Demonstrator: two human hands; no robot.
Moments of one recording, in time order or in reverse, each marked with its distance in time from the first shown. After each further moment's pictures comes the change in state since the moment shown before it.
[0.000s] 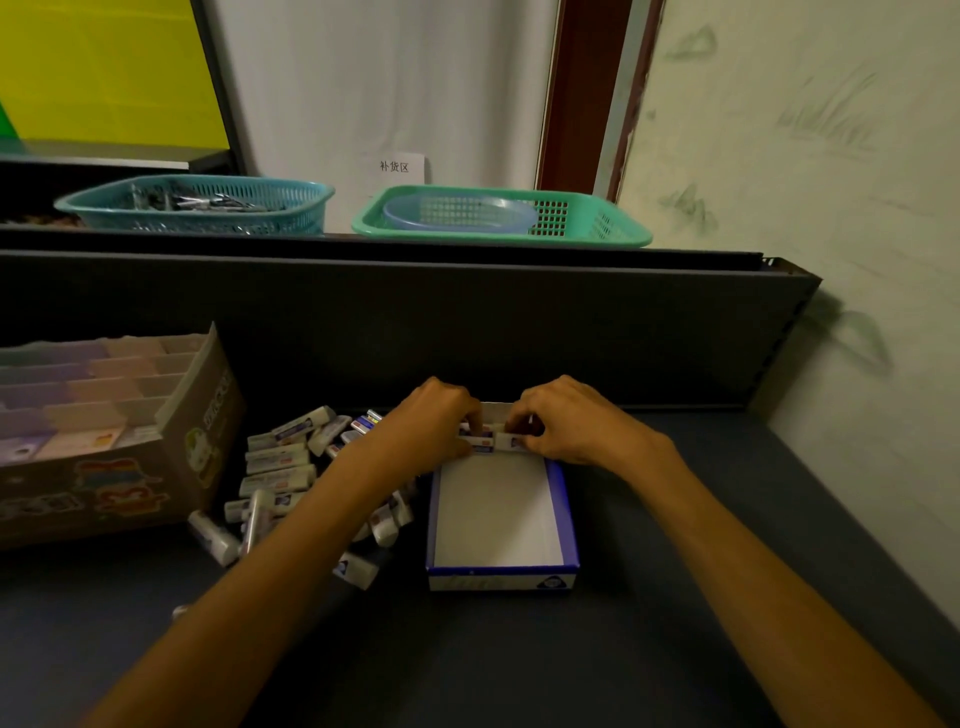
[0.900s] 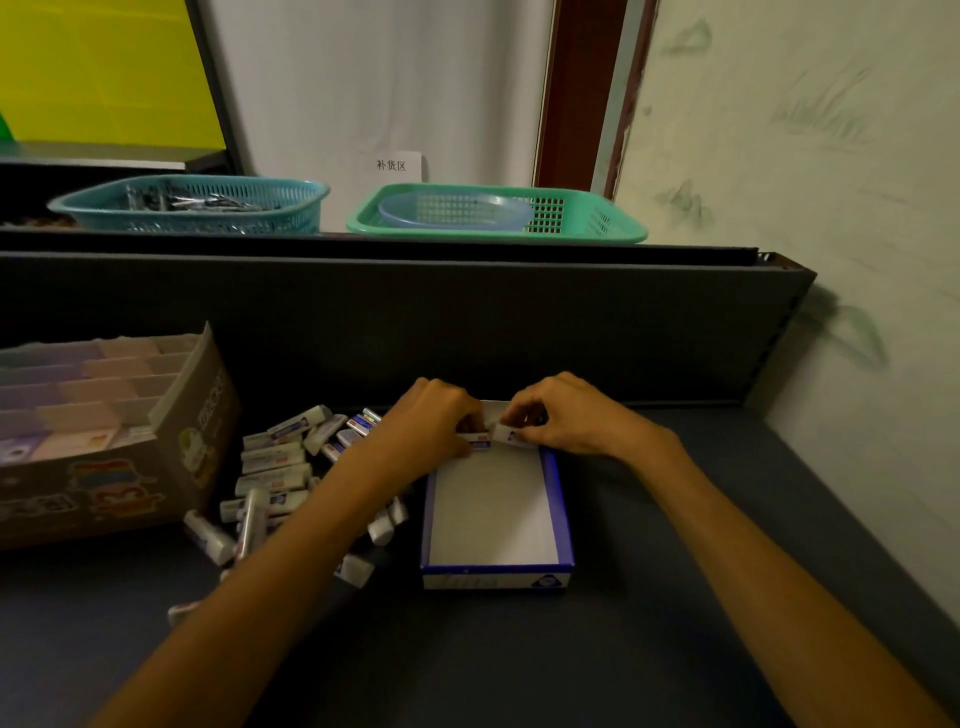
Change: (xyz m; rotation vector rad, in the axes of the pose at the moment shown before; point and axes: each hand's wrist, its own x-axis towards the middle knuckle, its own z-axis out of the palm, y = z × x) left_hand -0.002 0.003 0.003 0.012 0.056 0.039; right_hand -0.003 0.008 -0.004 0.208 0.008 -0.017
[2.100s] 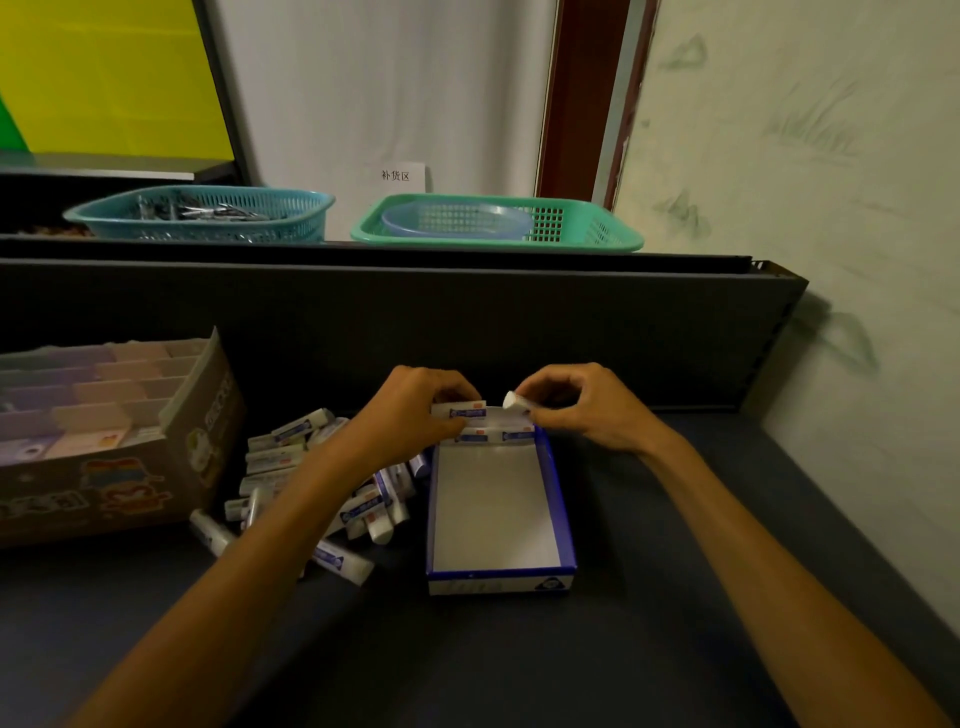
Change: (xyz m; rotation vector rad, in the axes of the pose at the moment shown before) left_hand -0.020 0.002 -0.028 -0.322 0.124 -0.037; right_hand -0.023 0.012 -0.011 0.489 0.186 -0.050
